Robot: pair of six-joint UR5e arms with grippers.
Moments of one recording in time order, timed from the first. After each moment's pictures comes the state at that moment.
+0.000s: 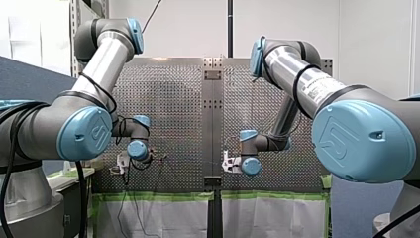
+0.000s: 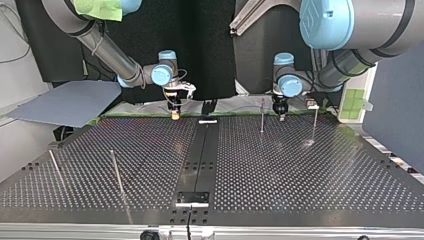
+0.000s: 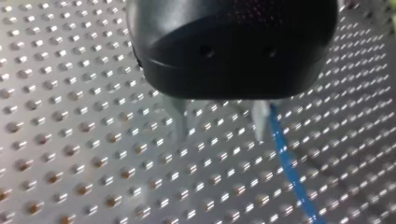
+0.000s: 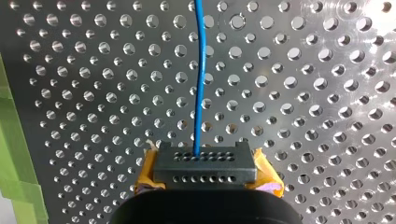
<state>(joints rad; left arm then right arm) -0.02 -2.29 -1.87 -2.42 -1.67 -1.85 2.12 -0.54 1.40 -0.70 1.69 1.59</state>
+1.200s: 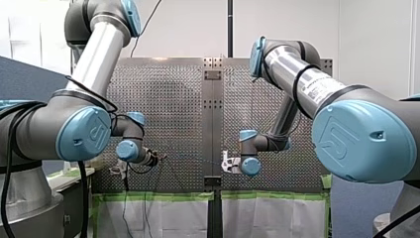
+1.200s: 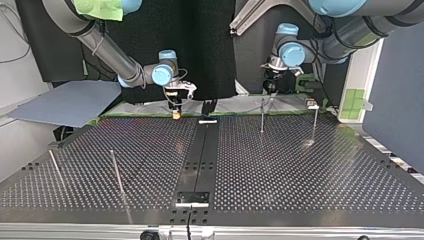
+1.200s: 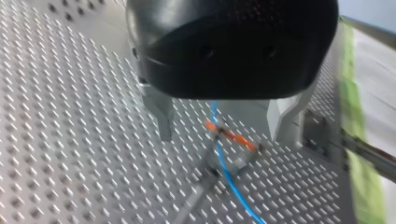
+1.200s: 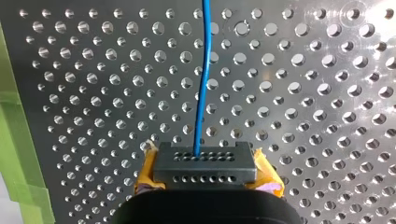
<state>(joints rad) -0.05 -2.13 -2.18 -2.26 -1.48 -1.93 2.12 -0.54 1.40 -0.69 1.68 1.60</state>
